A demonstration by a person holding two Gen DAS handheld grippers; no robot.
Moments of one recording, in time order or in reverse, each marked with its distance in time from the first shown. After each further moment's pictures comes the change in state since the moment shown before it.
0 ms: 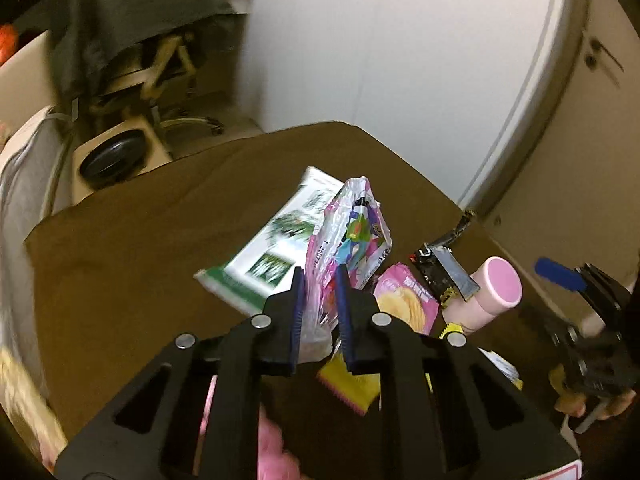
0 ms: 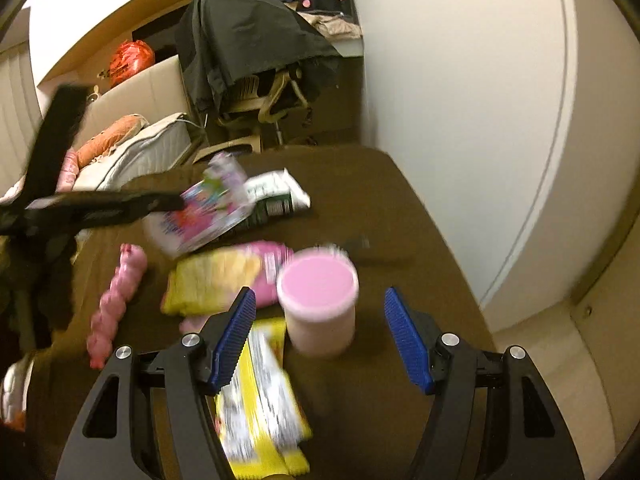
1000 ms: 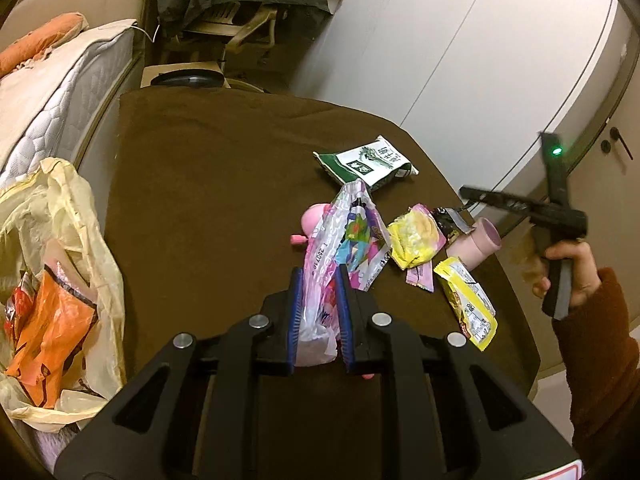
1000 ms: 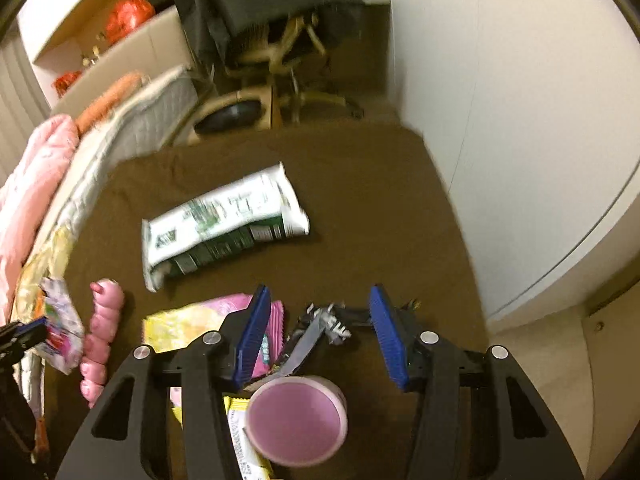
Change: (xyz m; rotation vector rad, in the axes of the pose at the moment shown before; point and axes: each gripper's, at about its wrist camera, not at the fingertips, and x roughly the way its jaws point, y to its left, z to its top) left arm -0.099 0.060 -0.113 -0.303 -0.036 -0.005; right arm 0.092 -0.016 0.055 -0.012 0.304 0.063
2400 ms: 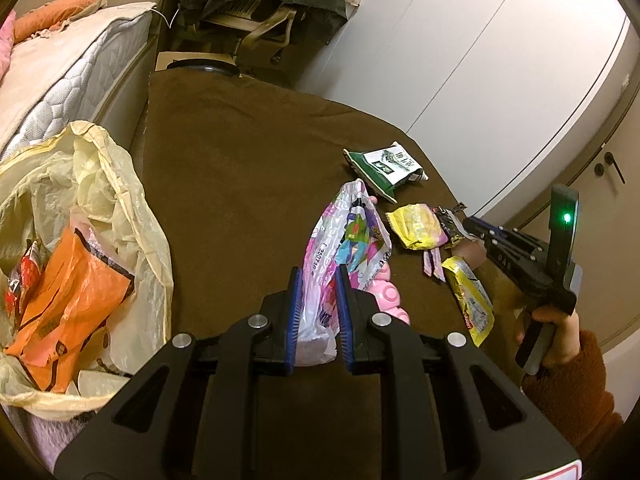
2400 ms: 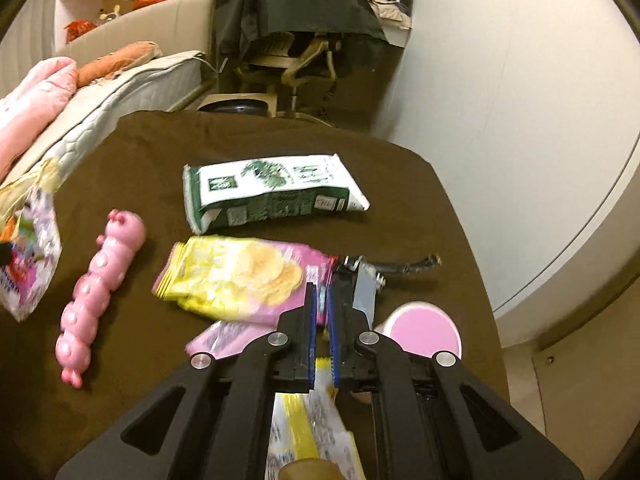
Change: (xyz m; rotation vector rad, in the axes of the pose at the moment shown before) left arm -0.020 0.044 -0.011 -0.072 -0.010 -0.046; right arm -0.023 0.094 -0.053 -0.180 -0.171 -0.226
